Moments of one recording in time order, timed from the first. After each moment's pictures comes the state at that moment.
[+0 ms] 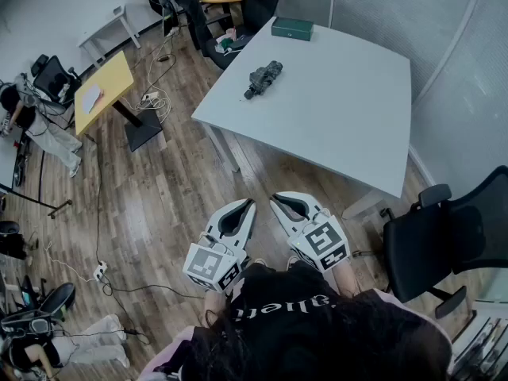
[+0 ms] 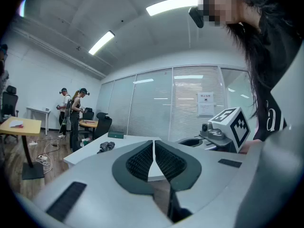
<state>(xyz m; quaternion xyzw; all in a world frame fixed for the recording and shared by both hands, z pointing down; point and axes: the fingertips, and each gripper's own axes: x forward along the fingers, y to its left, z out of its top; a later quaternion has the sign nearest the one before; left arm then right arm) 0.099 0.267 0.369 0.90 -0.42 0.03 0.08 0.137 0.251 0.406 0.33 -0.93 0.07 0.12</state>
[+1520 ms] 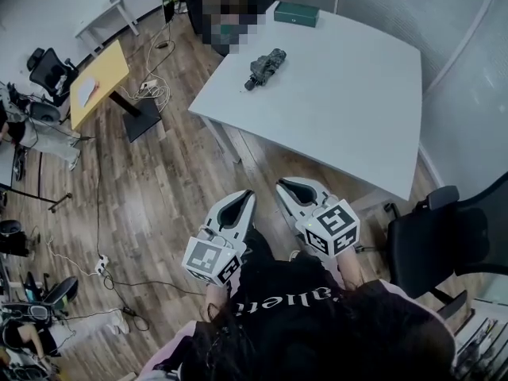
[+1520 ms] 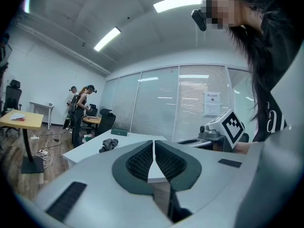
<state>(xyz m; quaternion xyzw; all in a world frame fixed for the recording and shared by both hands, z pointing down) 0.095 0.215 0.398 0.89 -0.44 0.03 0.10 0.151 0.185 0.433 0.33 -0.93 0.15 0.08</state>
